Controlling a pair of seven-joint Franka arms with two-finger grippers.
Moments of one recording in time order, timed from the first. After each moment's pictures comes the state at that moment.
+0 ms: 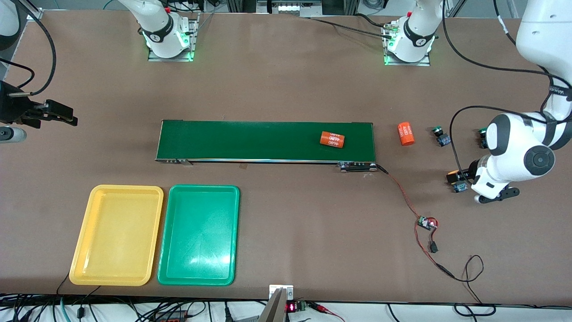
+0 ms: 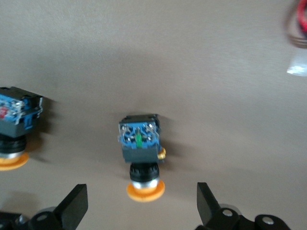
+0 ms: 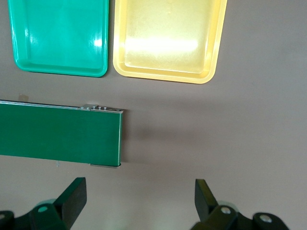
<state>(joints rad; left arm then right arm) 0.30 0.57 -0.15 -1.84 0.18 2.22 -0.24 -0.01 0.12 -0.05 -1.55 0.02 1.57 -0.14</state>
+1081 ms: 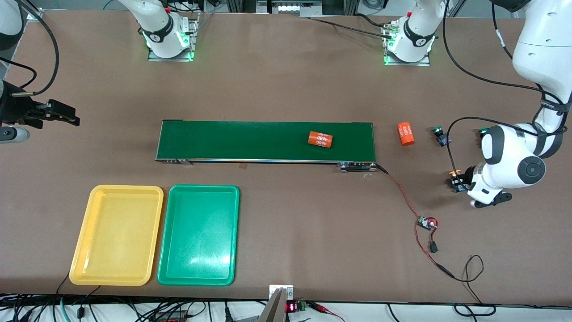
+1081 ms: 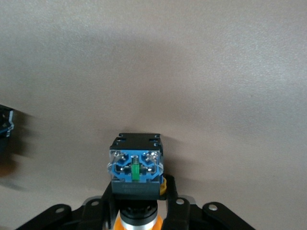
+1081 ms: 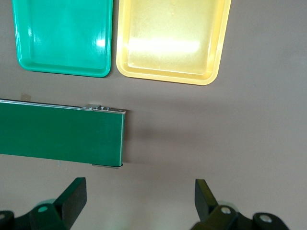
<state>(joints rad) 0.31 0.65 -0.15 -1.80 0.18 2.26 -0.23 -0.01 0.12 -0.05 -1.55 0.02 1.57 -0.14</state>
